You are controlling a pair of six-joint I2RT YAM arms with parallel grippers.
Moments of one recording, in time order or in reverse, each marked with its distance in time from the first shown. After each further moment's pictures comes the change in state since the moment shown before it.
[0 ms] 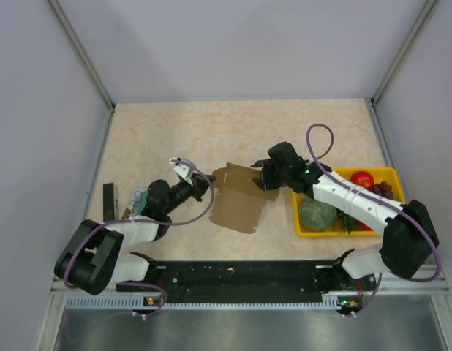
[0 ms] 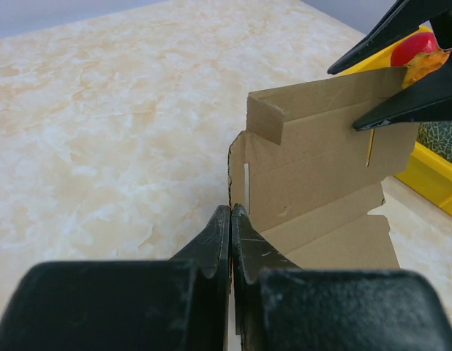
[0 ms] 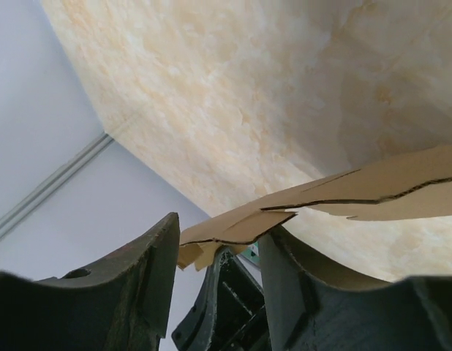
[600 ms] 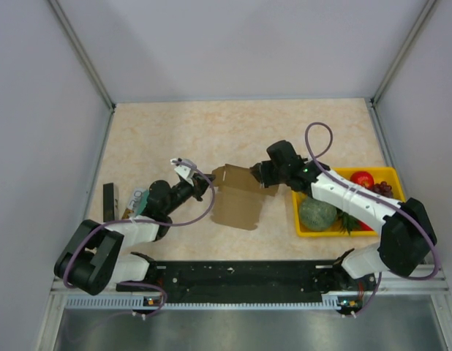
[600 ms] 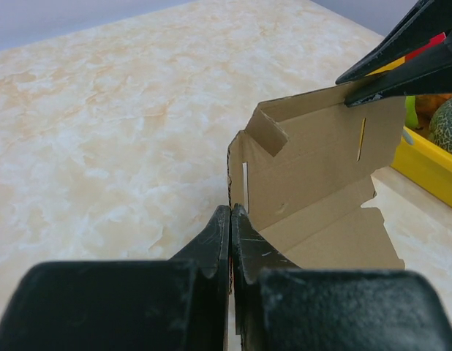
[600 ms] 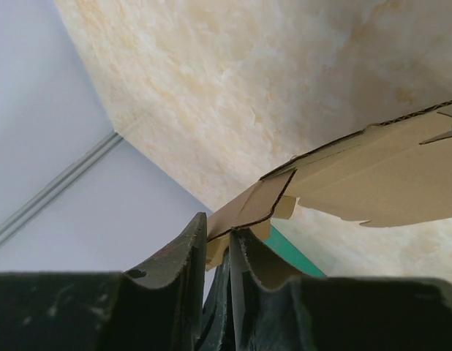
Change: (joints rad) left arm -0.018 -0.003 0.000 0.004 -0.040 0.035; right arm 0.000 0.021 0.014 0.024 0.012 0.008
